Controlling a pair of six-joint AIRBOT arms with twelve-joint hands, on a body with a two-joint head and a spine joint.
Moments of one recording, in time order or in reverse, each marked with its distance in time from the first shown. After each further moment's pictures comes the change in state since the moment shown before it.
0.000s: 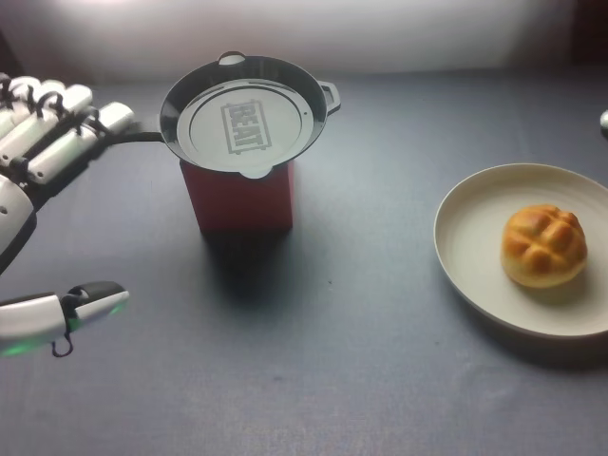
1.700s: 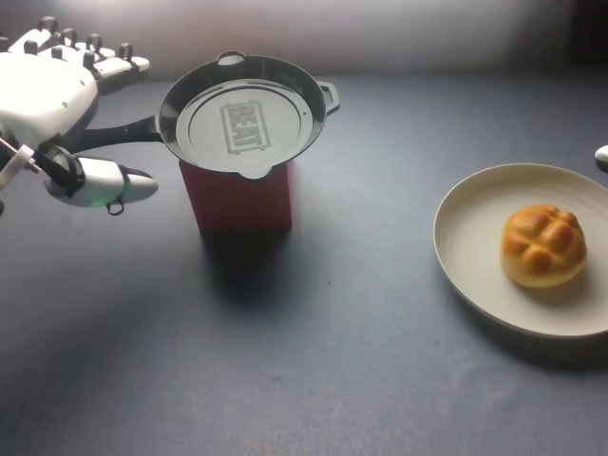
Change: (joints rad) left arm -0.482 -0.291 0.451 -0.332 0.591 0.261; right arm -0.002 -0.017 0.019 -0.009 -0.045 0.002
